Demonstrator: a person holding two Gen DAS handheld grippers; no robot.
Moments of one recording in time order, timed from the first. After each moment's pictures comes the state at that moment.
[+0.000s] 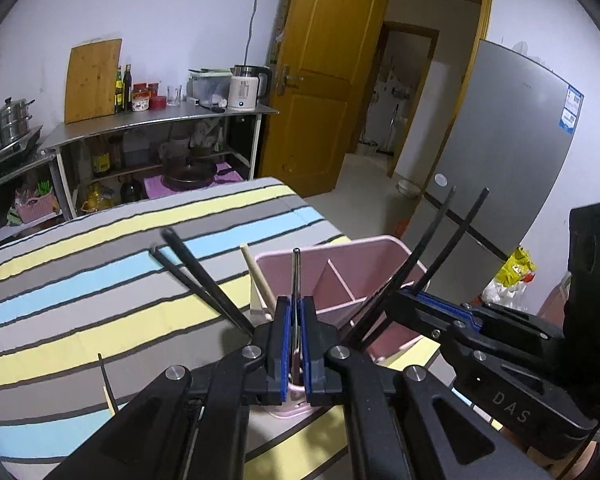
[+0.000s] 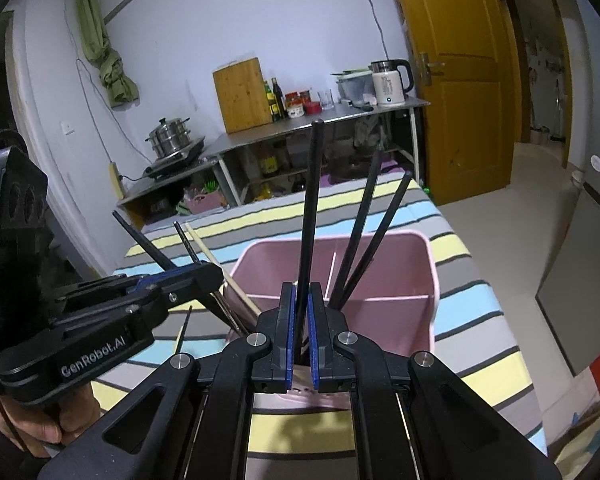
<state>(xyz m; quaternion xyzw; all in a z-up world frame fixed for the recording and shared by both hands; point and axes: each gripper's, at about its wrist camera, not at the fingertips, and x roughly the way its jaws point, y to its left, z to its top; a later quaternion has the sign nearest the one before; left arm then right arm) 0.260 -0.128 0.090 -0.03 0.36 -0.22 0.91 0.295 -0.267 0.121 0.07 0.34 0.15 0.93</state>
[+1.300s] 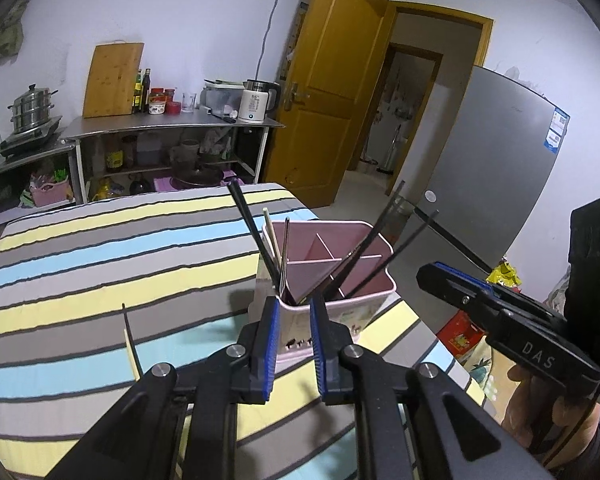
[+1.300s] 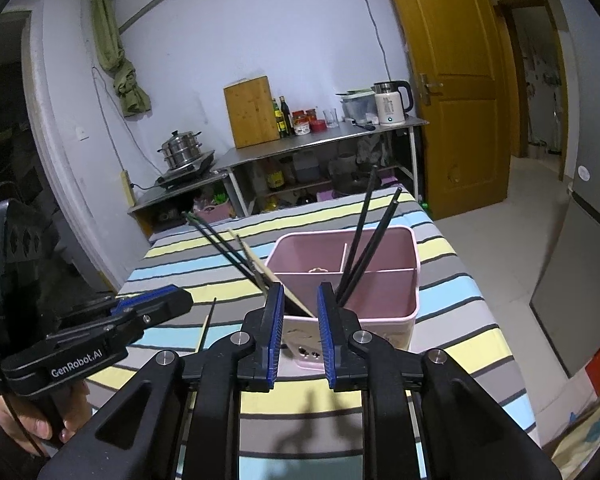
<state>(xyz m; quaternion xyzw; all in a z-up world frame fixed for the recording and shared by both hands) 0.169 -0.082 0.112 -0.07 0.33 -0.22 0.92 0.228 -0.269 0.154 0.07 0.31 0.15 0.94</state>
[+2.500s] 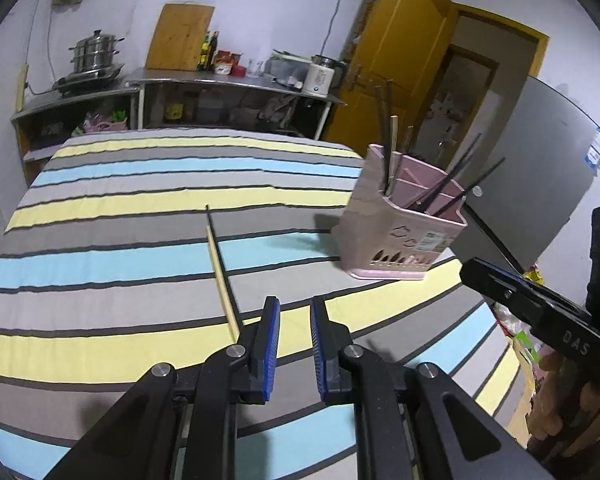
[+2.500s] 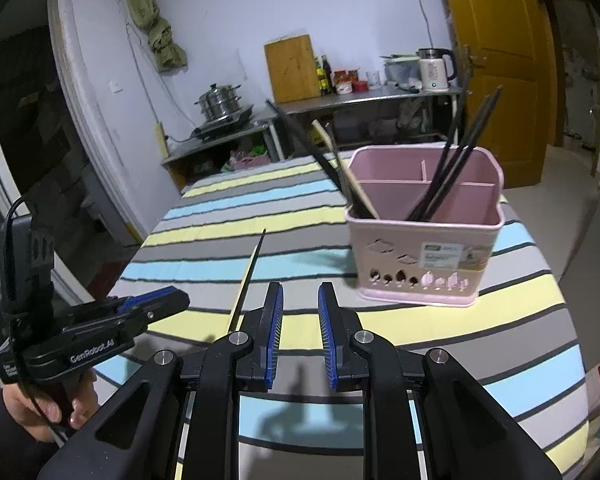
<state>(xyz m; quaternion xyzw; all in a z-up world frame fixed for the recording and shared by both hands) 0.119 0.005 0.038 -0.11 0.38 -0.13 0.91 0.194 -0.216 0.101 0.04 0.36 0.22 0.90</state>
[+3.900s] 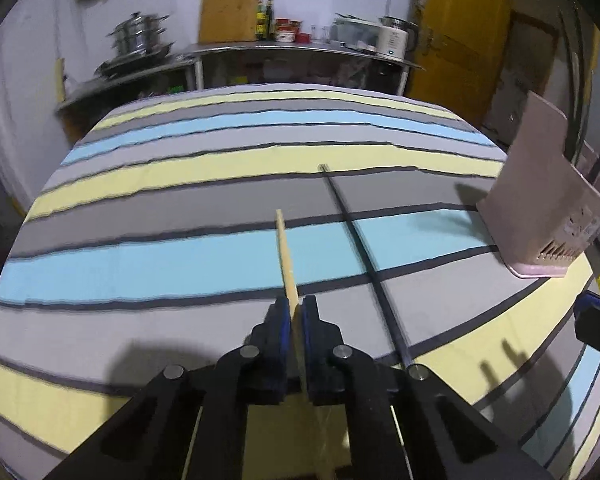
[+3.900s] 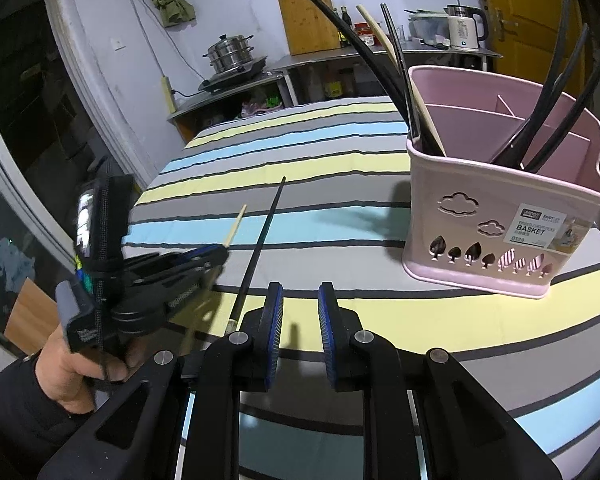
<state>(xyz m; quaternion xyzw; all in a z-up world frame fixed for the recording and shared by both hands) 0.196 0.041 -0.049 -0.05 0.43 0.00 0.90 0.238 -0.173 0.037 0.02 0.43 0.25 0.87</state>
